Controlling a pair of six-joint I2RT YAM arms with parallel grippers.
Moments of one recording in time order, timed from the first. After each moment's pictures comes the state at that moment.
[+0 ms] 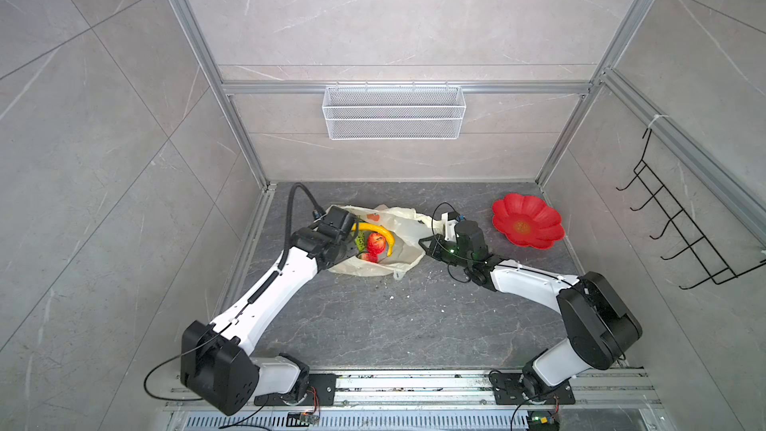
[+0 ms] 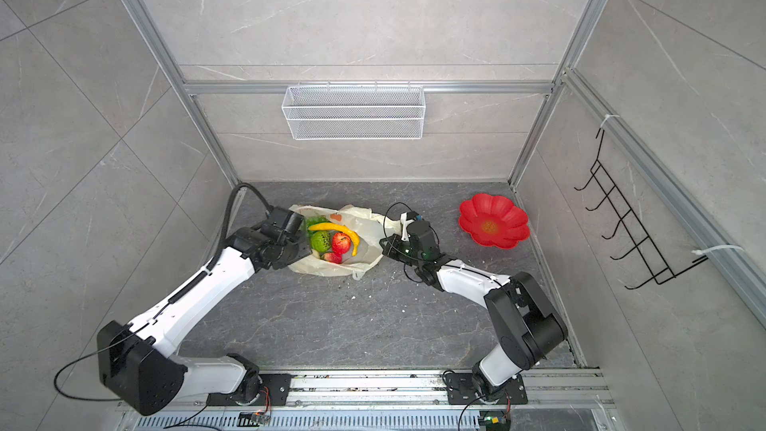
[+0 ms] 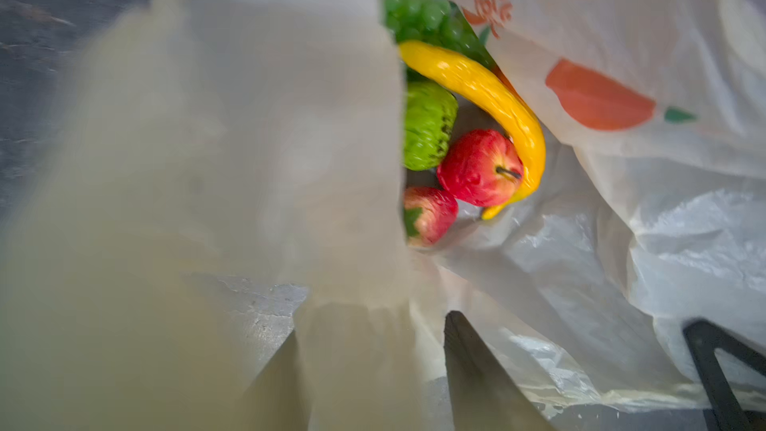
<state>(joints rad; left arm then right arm) -0.46 1.30 1.15 -0.88 -0.23 -0.86 0.53 1.58 0.82 0.29 -0.27 0.85</state>
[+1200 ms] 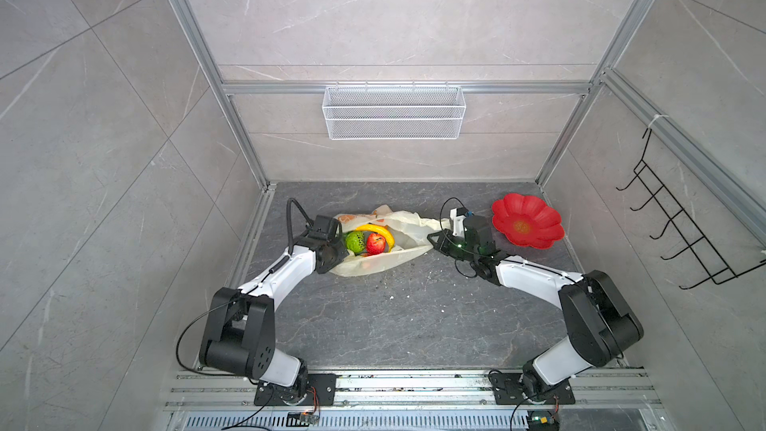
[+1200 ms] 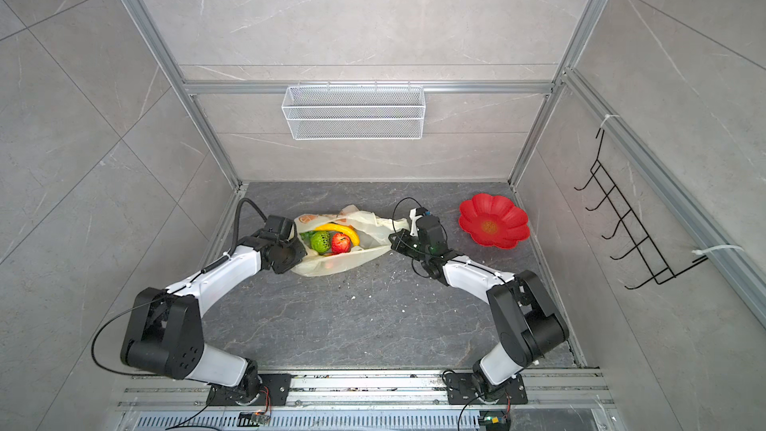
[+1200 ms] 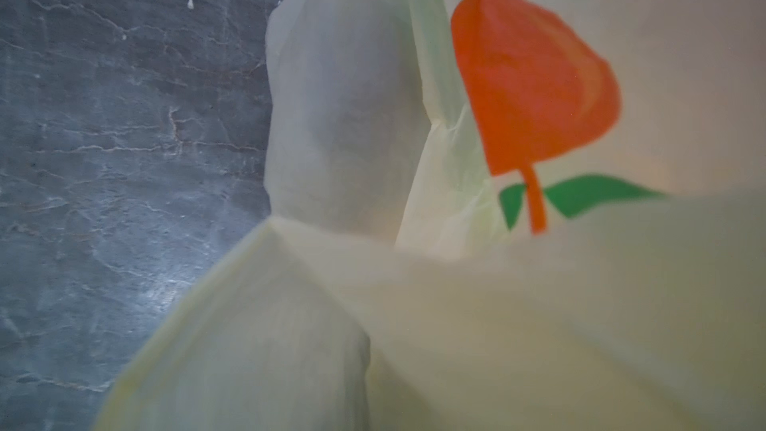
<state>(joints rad) -0.28 1.44 0.90 -0.51 -0.03 -0.79 0.42 1.62 0.85 0.26 -0.32 0.82</state>
